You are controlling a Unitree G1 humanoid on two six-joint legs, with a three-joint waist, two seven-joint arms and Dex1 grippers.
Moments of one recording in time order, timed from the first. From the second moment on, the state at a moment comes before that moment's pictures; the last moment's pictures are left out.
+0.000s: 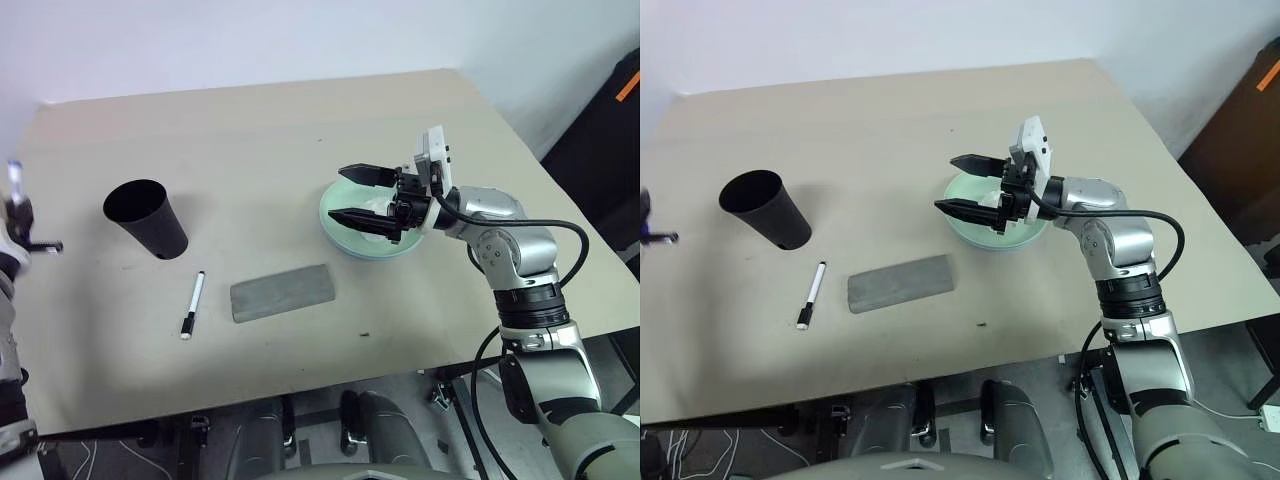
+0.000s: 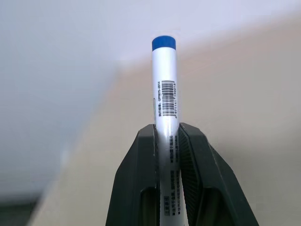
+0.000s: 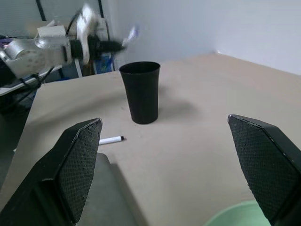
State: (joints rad) left arm -0.31 0.77 0.61 0.17 -0.32 0.12 -0.32; right arm -0.74 -0.43 0.03 0.09 0.52 0.47 1.11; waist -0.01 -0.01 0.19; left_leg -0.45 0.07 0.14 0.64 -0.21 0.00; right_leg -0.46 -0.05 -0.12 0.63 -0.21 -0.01
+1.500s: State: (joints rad) left arm -0.37 0.60 0.48 0.31 -0.55 -0.03 -0.73; right arm -0.70 -0.44 0.03 0.07 0.49 0.43 1.02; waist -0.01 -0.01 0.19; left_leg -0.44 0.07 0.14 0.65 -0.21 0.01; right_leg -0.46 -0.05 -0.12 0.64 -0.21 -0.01
